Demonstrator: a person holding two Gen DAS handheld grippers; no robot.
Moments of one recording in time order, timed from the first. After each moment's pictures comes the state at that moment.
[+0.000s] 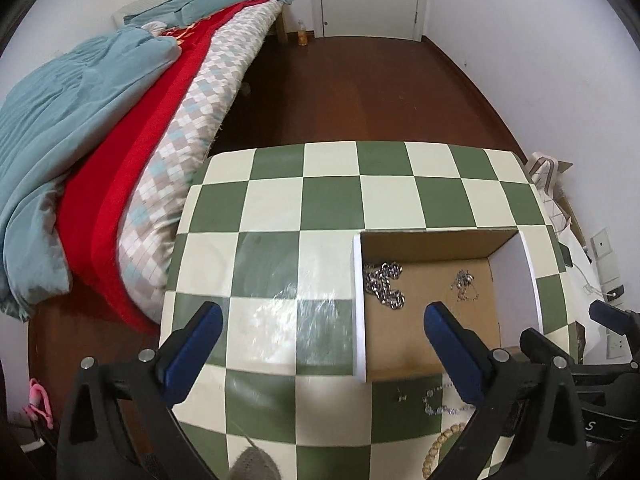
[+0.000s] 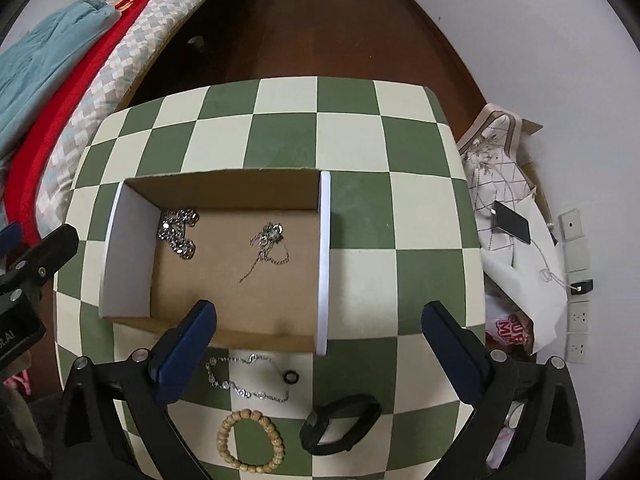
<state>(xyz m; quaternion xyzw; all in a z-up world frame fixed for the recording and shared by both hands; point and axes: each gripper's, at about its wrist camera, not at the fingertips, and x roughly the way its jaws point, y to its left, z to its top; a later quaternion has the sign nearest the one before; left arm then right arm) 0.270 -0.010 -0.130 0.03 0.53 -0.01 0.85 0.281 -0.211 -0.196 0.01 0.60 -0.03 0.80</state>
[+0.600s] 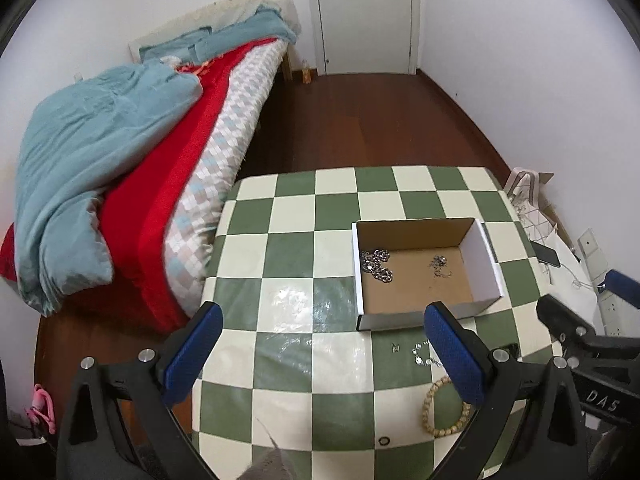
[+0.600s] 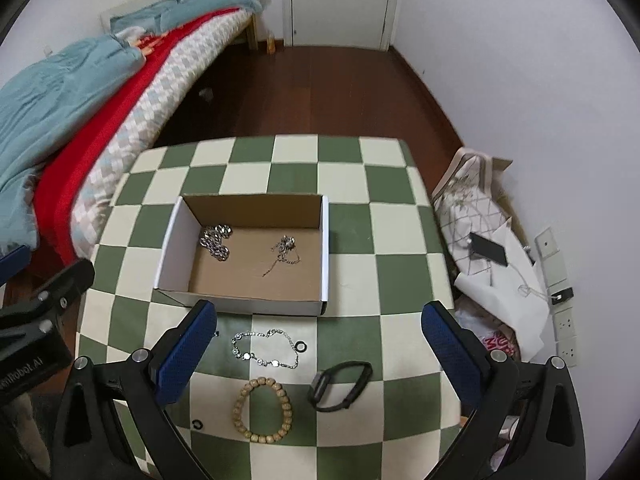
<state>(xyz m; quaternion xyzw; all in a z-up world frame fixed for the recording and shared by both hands) 0.174 -0.008 -0.066 0.04 0.46 0.00 0.89 0.193 -0.198 -0.114 0.00 0.50 -0.04 0.86</state>
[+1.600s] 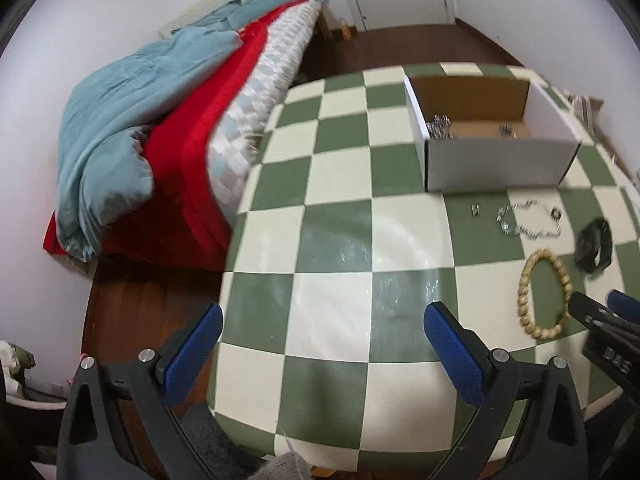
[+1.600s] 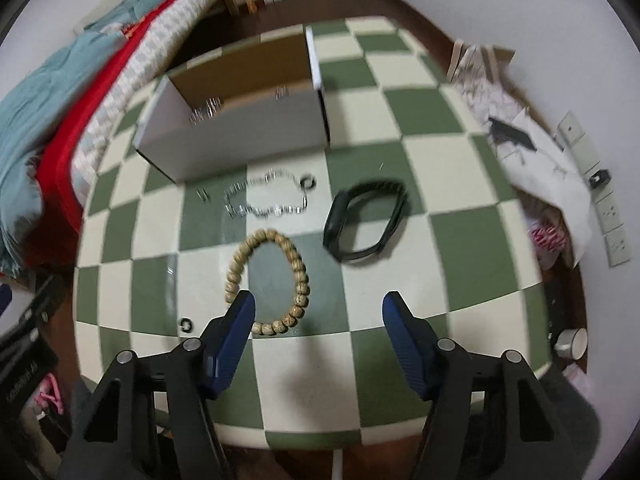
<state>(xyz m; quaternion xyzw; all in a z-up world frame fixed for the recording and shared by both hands) 0.100 0.003 -0.185 0.12 0.51 0.09 0.85 0.095 -0.206 -0.242 0.10 0.58 -0.03 0.81</state>
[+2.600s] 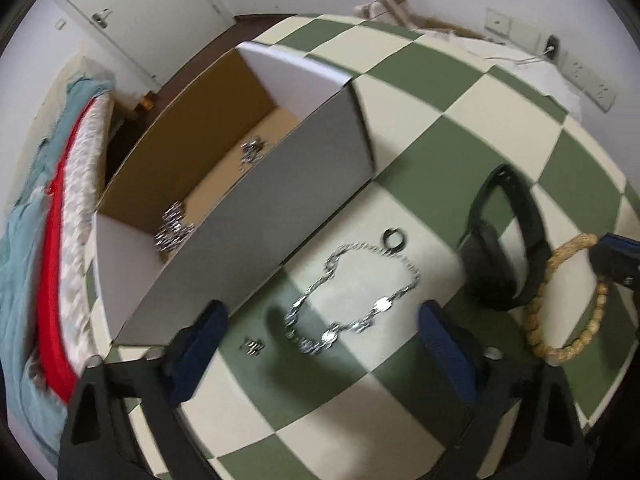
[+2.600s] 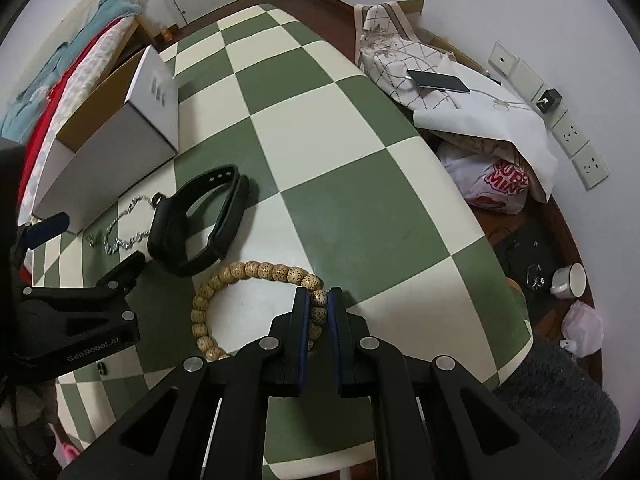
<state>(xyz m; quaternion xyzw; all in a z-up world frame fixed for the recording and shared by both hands) 0.169 -0.160 -0.245 0.32 0.50 -0.23 0.77 0.071 -0.288 -0.282 0.19 0.56 -0.15 0.79</state>
